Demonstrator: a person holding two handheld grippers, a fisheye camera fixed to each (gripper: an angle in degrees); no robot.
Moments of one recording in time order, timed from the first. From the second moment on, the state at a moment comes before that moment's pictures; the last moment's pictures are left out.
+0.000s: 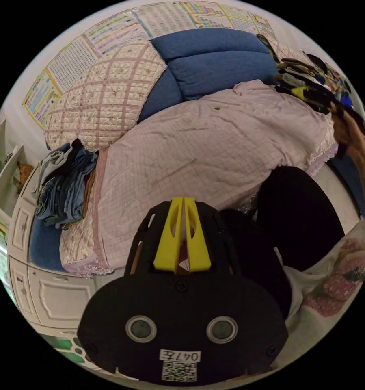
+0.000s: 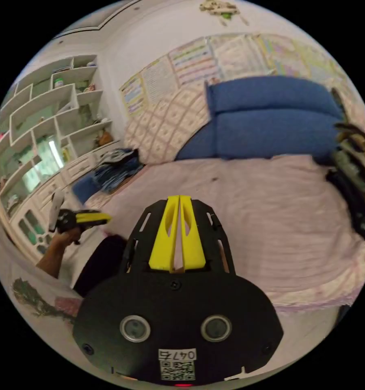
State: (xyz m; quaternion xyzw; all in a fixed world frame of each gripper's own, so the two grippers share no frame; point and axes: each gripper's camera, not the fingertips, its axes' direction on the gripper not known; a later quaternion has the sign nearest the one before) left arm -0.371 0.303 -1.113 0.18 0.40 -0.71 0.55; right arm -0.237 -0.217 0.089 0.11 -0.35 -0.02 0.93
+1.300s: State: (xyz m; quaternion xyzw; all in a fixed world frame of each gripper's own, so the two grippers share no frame) left arm -0.800 0.875 -0.883 0.00 0.31 -0.92 0.25; right arm -0.640 -0.331 0.250 -0.20 -0.59 -0.12 0.78
